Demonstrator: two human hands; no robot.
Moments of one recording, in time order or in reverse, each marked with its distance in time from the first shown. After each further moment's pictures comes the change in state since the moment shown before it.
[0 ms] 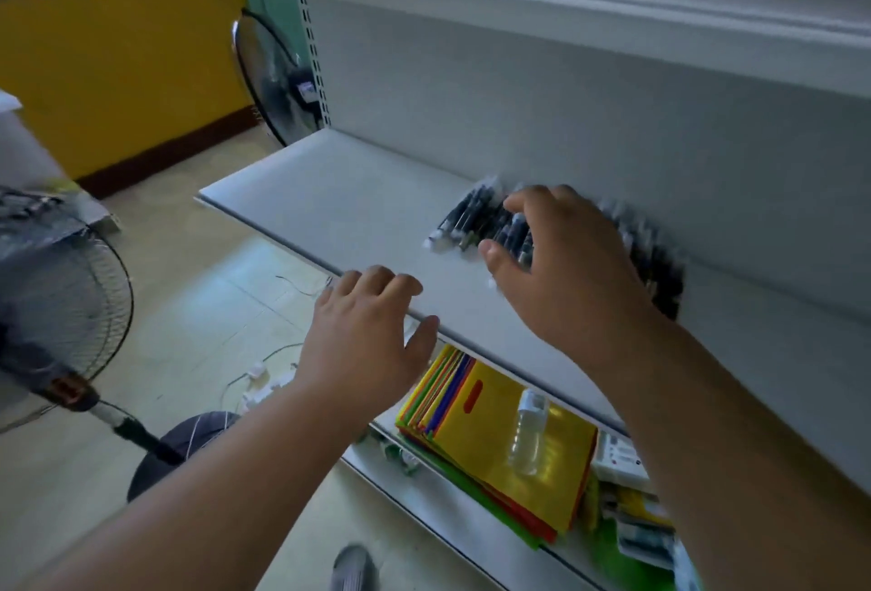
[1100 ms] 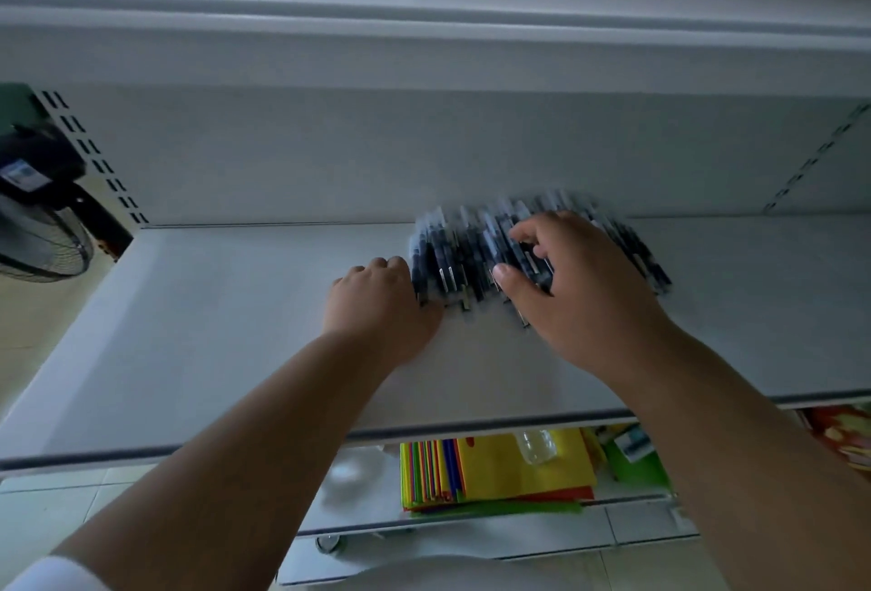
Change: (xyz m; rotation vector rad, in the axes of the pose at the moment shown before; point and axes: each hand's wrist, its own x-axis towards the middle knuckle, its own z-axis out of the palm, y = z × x) left_hand 0.220 -0.063 0.059 -0.013 -0.298 0.464; right_hand 0.065 -0.041 0.071 -0.152 0.196 0.489
